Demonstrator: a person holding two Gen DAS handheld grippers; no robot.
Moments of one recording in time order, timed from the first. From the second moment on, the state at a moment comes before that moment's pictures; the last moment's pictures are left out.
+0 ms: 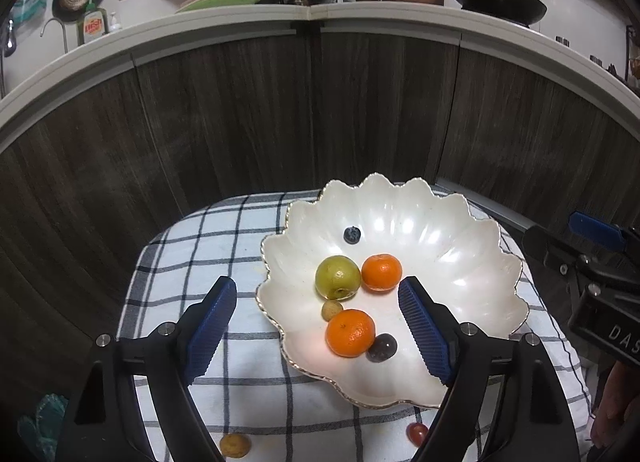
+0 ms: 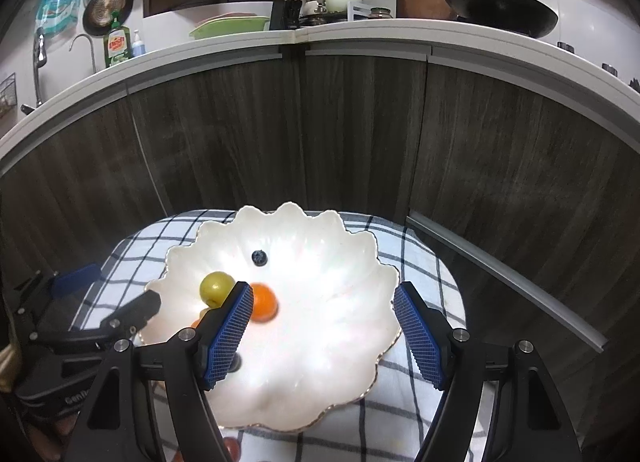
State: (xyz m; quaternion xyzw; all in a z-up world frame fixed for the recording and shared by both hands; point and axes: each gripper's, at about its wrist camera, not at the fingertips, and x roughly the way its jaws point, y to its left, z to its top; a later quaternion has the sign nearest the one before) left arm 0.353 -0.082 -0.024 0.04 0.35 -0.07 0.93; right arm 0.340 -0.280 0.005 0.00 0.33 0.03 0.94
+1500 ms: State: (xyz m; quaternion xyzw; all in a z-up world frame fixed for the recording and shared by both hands) left arm 0.238 -0.056 0.025 0.03 0.30 -0.06 0.95; right arm 0.219 -0.267 0.050 -0.01 0.28 0.01 0.96
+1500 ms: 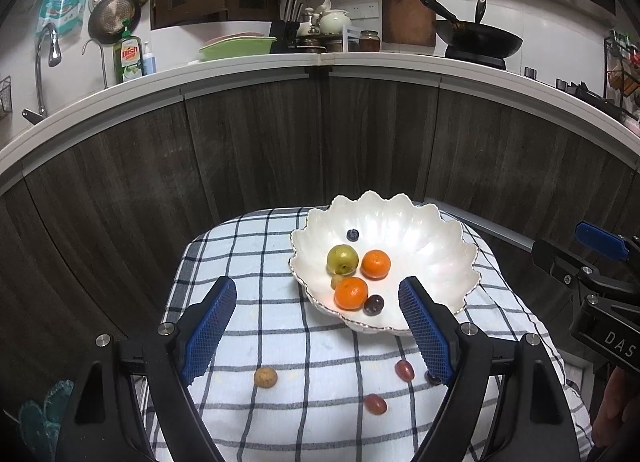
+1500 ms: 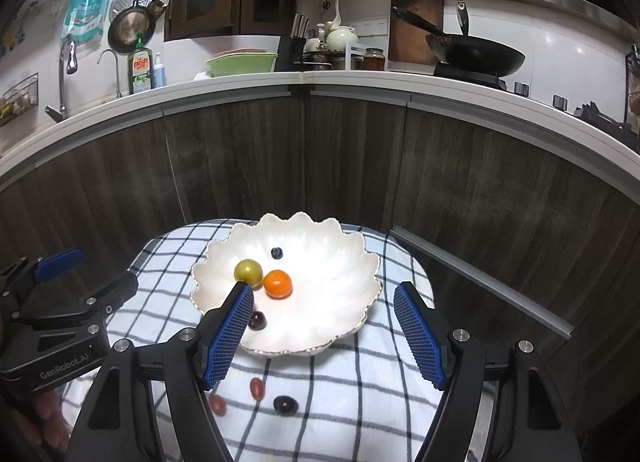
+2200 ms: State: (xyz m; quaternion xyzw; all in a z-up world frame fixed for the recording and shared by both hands) left arm 0.214 -0.043 0.004 0.03 0.31 -0.06 0.95; right arm 0.197 -0.260 0.025 -0.01 0.29 0.01 0.96
